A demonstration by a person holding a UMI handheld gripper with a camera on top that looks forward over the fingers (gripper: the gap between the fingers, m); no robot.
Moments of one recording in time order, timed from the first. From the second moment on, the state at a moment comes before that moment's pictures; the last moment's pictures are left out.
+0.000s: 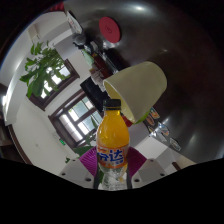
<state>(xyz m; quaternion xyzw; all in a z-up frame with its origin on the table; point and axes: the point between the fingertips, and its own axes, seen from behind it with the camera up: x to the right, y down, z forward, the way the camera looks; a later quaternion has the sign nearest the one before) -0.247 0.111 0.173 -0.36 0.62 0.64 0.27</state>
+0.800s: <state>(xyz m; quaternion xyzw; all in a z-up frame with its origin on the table) -0.087 0.099 0.300 -0.72 0.10 -0.05 0.69</state>
